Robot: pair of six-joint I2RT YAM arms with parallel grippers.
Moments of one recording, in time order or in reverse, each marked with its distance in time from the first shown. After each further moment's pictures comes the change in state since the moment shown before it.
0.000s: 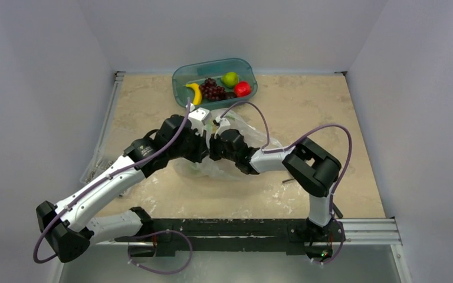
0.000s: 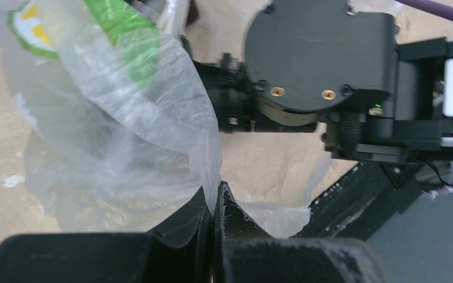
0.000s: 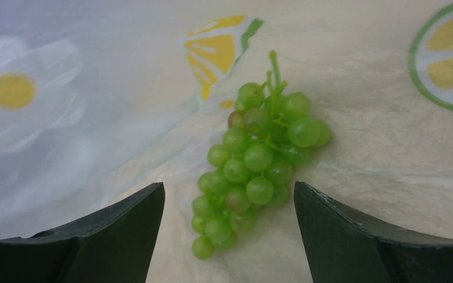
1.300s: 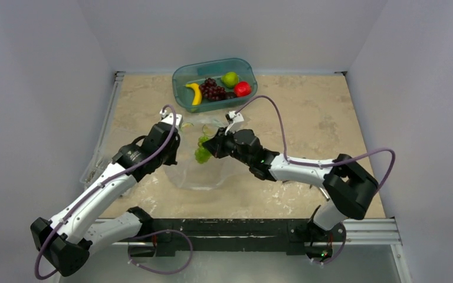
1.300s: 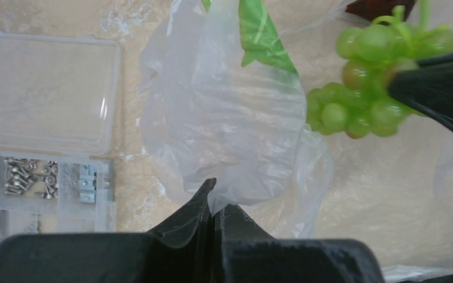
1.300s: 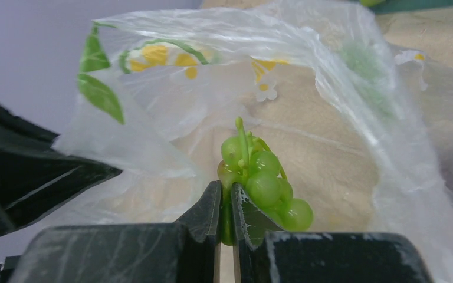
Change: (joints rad) left arm 0.132 -0.106 -0.101 -0.217 -0.341 0.033; right arm 0.044 -0.301 -0.102 -0.045 0.130 -0.007
